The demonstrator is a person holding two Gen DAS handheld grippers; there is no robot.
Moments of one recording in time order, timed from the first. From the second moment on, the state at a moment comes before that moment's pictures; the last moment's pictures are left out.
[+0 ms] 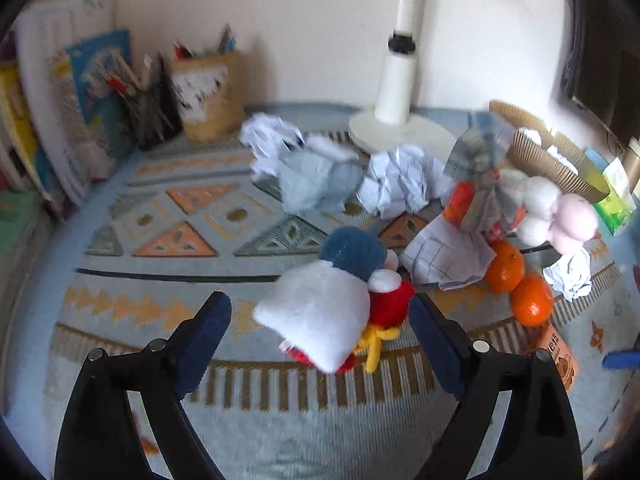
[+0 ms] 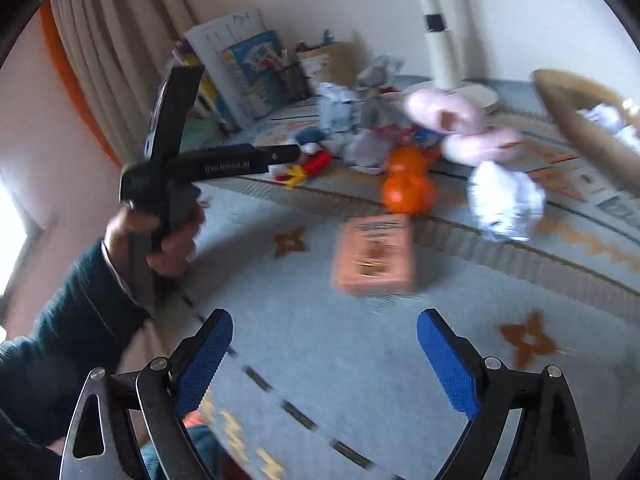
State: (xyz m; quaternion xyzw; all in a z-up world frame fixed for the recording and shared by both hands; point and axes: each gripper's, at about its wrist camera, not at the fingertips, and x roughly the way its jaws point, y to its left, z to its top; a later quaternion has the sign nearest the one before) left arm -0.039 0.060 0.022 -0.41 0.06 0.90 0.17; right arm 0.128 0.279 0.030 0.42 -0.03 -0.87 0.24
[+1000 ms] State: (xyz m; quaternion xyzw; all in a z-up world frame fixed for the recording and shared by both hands) left arm 0.044 0.102 0.075 -0.33 0.05 0.91 0.25; right arm 0.139 0.342 0.048 0.40 0.00 -0.92 0.06
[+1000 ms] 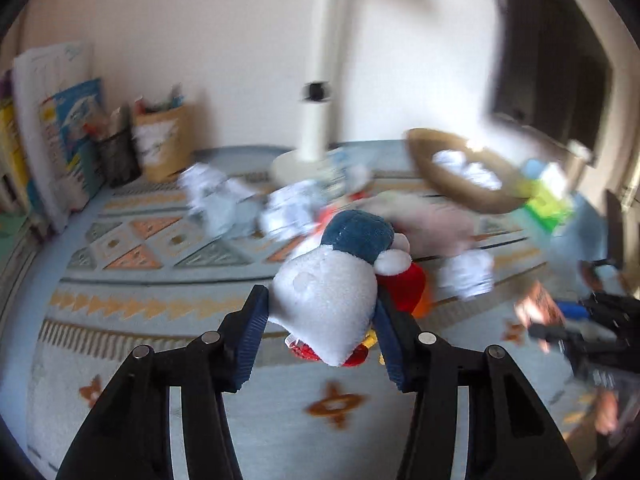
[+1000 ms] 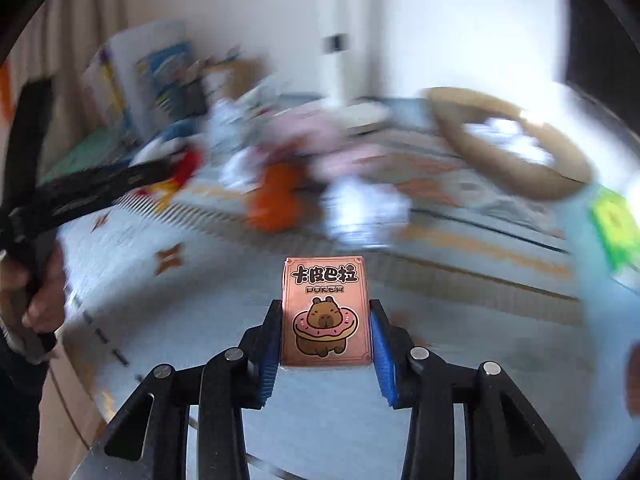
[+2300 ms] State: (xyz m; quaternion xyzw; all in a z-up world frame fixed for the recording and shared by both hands) left arm 0.009 0.237 0.185 -0.28 -0.03 0.92 0.29; right arm 0.053 0.481 0.154 0.33 -0.11 -0.93 -0.05
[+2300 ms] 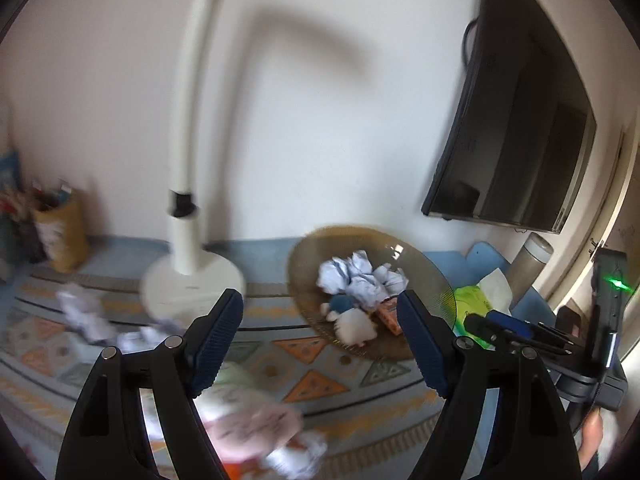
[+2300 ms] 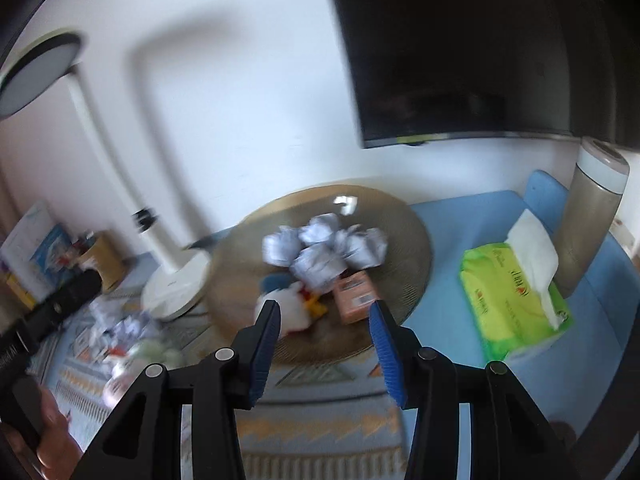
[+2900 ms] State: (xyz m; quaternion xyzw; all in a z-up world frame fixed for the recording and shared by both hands) left arm 0.038 0.045 0.067 -0.31 -0.01 0.95 0.03; right arm 0.087 0.386 0.033 0.38 -0.08 -0.92 -0.02
